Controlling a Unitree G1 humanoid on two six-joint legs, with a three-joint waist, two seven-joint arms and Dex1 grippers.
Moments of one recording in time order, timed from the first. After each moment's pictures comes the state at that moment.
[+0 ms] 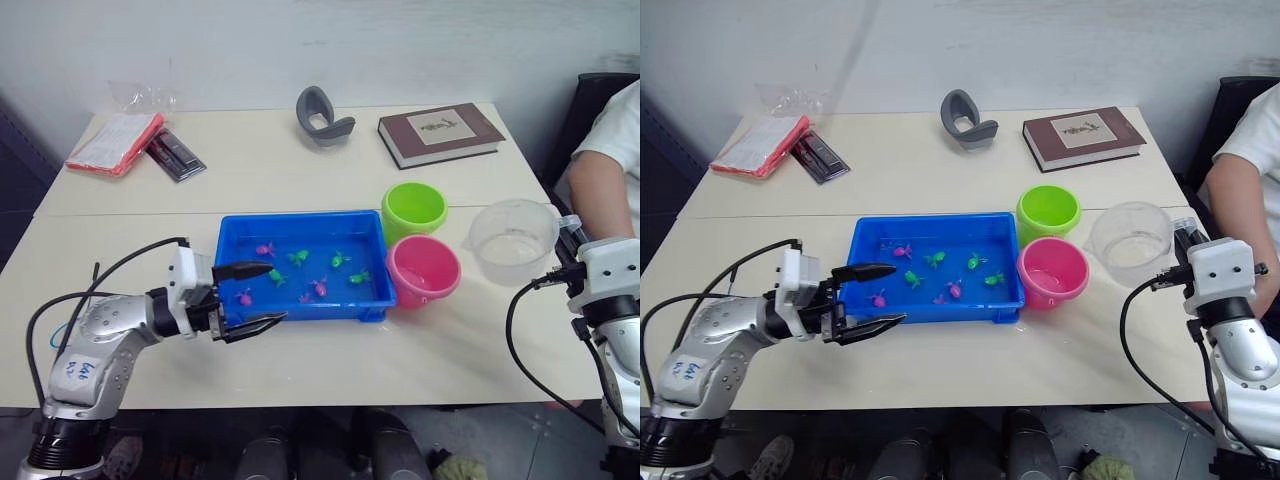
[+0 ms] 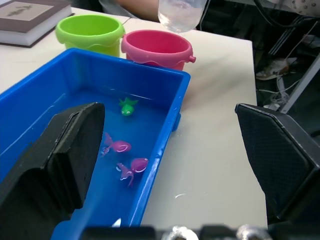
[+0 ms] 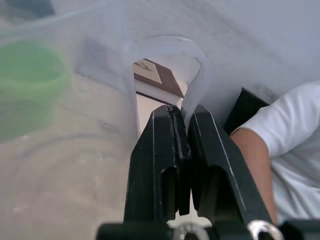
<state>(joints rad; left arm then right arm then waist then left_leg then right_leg) -0.15 0.62 0.09 -0.29 -0.57 0.30 -0.99 0.02 -0.64 -0.40 -0.19 0.10 -0.04 0.27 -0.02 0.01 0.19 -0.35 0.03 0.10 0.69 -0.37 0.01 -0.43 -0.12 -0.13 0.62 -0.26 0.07</state>
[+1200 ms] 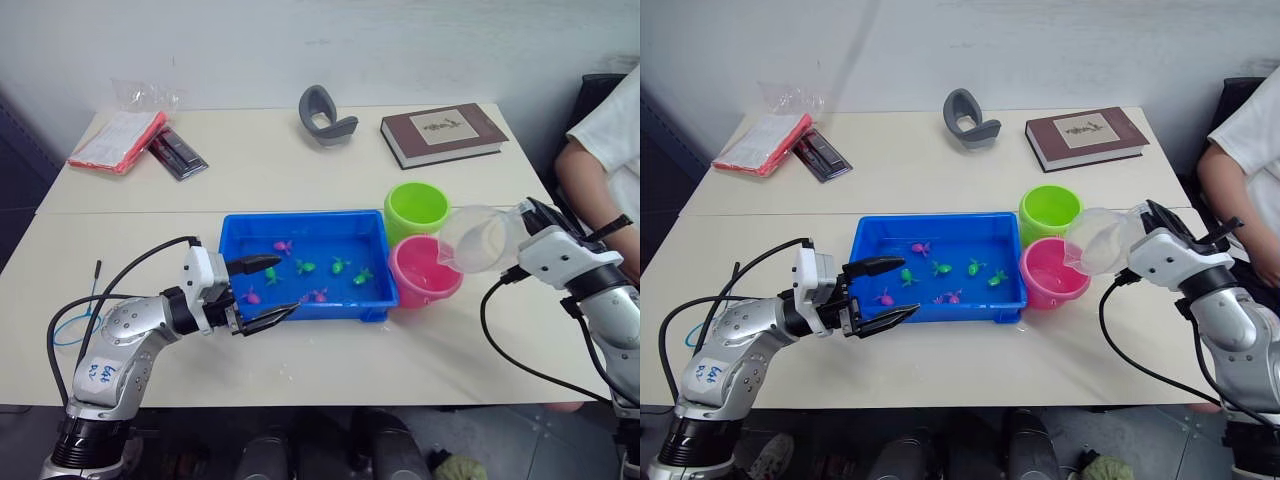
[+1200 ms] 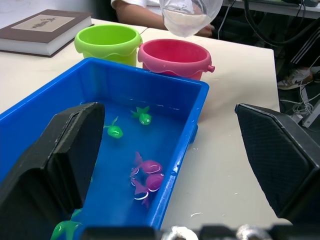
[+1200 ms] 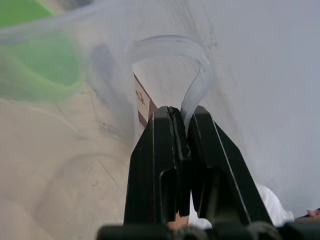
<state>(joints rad) -0.14 0.58 0.08 -0.31 -0.52 0.27 -0.89 -0.09 -0.76 -0.28 -0.13 -0.30 -0.24 0.28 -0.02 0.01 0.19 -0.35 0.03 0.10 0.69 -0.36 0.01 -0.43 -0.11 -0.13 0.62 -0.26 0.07</state>
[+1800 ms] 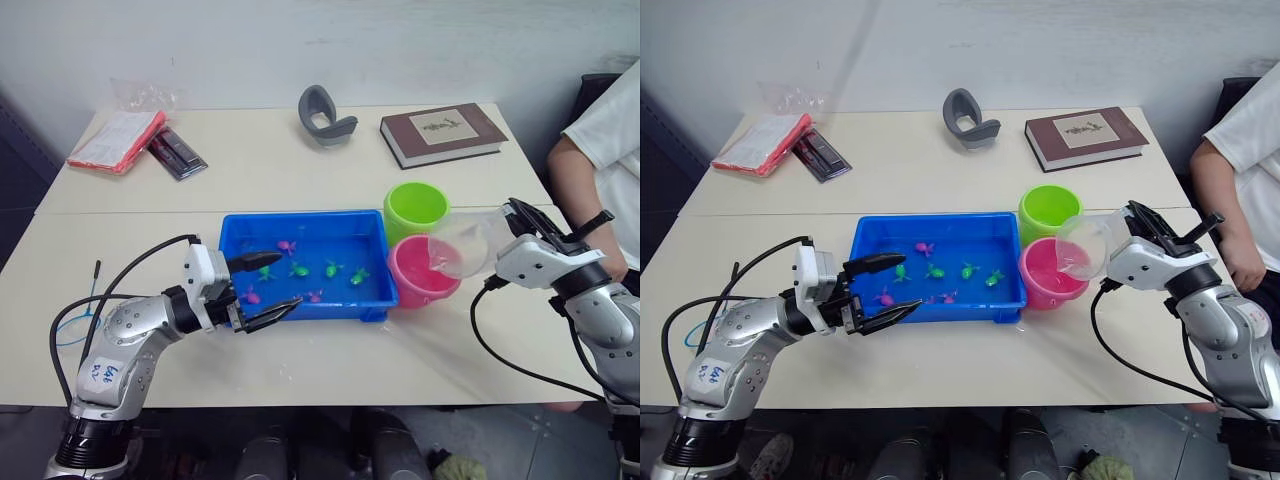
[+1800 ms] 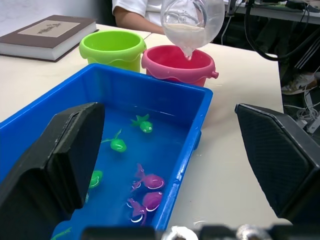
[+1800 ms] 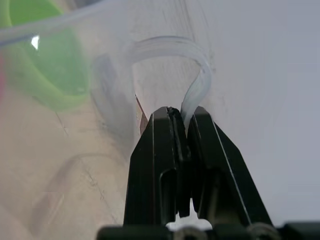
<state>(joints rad) -0.15 0.56 0.08 -0.32 -0.52 0.27 -0.88 -0.11 -0.77 -0.24 -0.13 -0.43 -0.30 0.24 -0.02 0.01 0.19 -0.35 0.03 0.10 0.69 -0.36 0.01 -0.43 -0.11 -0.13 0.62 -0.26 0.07</state>
